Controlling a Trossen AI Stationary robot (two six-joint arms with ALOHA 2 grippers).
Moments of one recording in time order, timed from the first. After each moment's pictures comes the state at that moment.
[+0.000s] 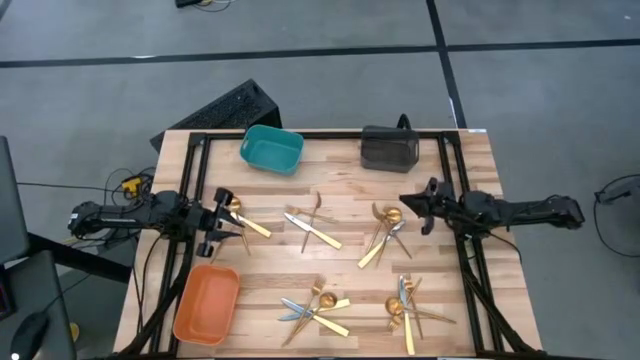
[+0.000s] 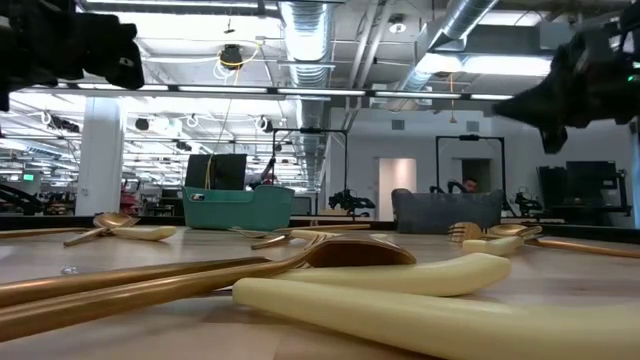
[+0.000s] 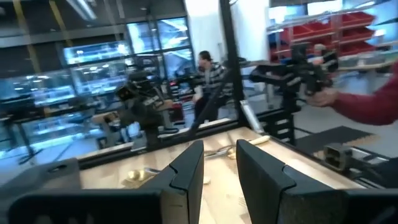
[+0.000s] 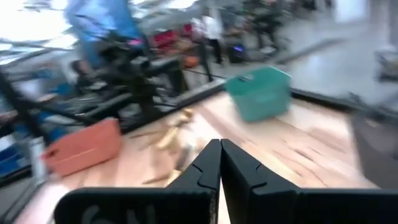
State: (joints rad) left arm 0.01 0.07 0.02 0.20 0.27 0.14; right arm 0.03 0.12 0.01 0.09 0.37 0.37
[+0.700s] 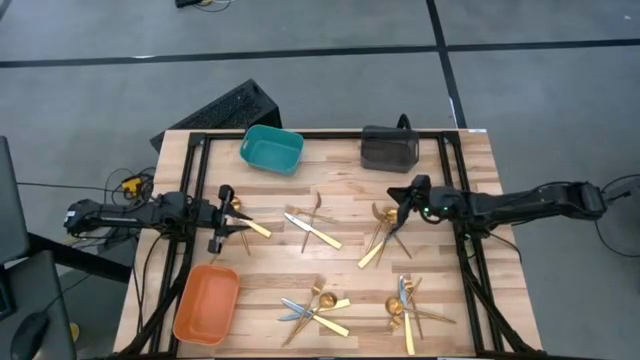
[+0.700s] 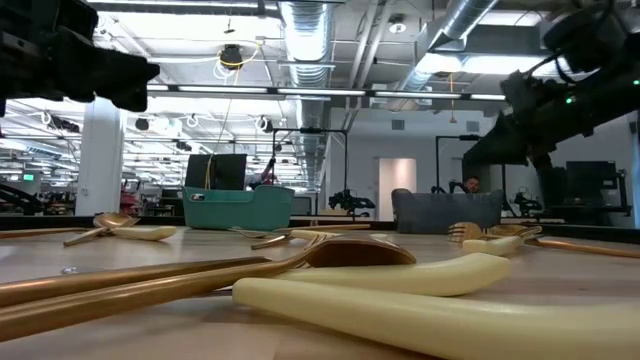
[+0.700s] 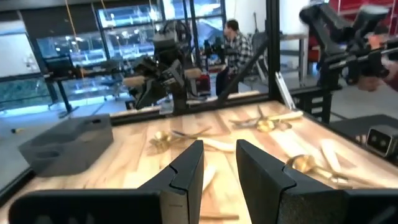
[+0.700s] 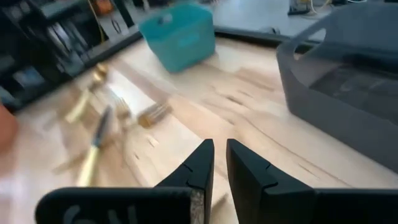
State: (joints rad) left arm 0.00 0.16 0.01 0.17 0.13 0.12; right arm -0.08 0.76 0.15 0.23 0.44 0.49
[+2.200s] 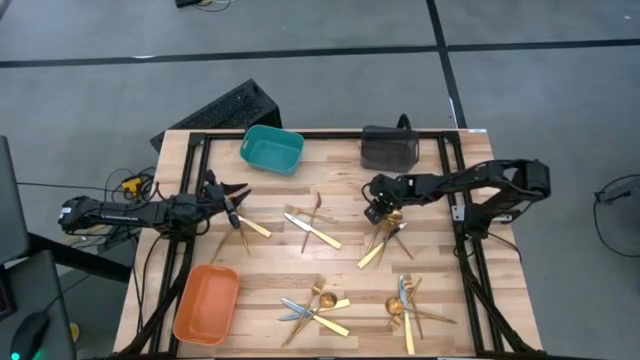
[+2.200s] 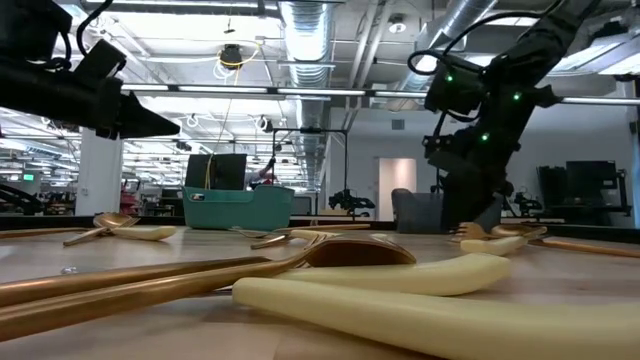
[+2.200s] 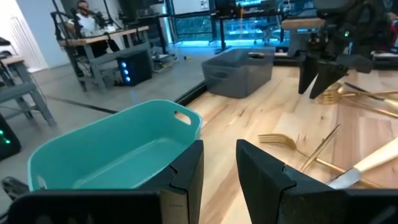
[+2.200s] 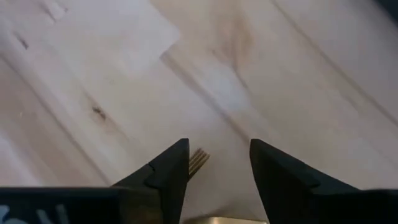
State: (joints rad) left arm 0.01 0.25 0.01 0.09 -0.58 0.02; right arm -0.23 1.49 0.65 -0.27 0.16 0.51
